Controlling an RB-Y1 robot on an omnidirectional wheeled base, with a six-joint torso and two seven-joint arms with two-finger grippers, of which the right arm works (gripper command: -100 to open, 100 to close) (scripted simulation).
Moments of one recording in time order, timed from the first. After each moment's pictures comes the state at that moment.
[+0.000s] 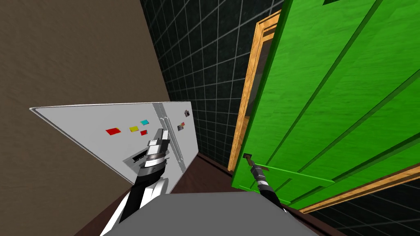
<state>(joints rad) 0.13 -0.36 0.07 -0.75 -0.36 -0.89 -0.21</state>
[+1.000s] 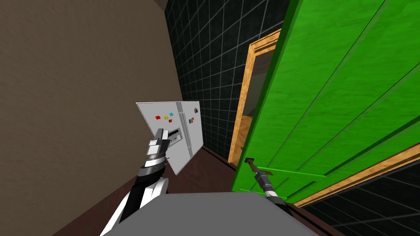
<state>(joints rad) 0.21 -0.44 0.16 -0.76 -0.34 -1.00 -0.30</state>
